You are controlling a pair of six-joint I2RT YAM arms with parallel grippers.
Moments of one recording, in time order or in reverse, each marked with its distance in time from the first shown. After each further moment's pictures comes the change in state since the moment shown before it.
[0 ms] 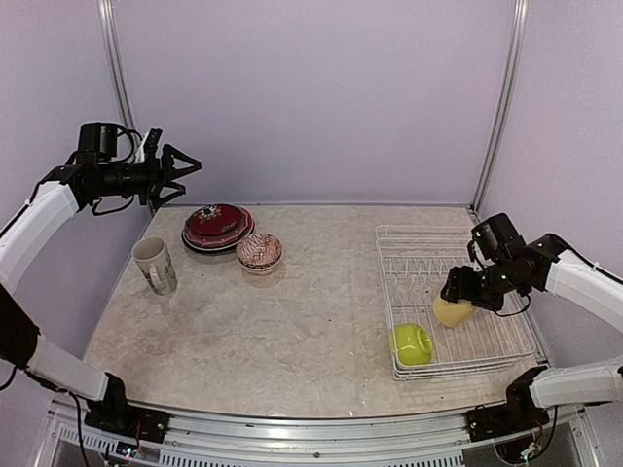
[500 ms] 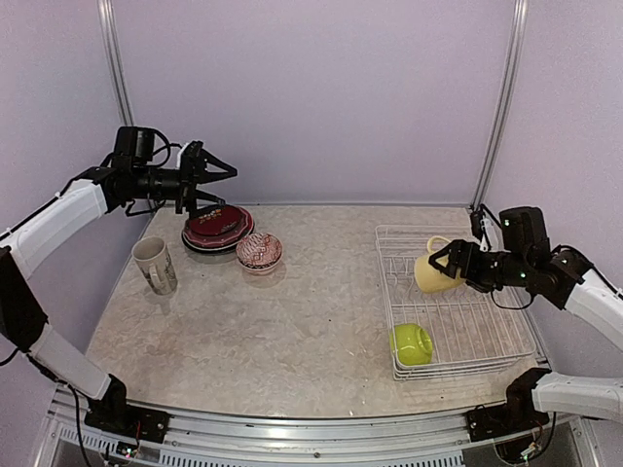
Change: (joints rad) left arm -0.156 0.110 -0.005 0.094 0.112 -0.188; right arm 0.000 -0.205 -0.057 0.289 -0.216 0.034
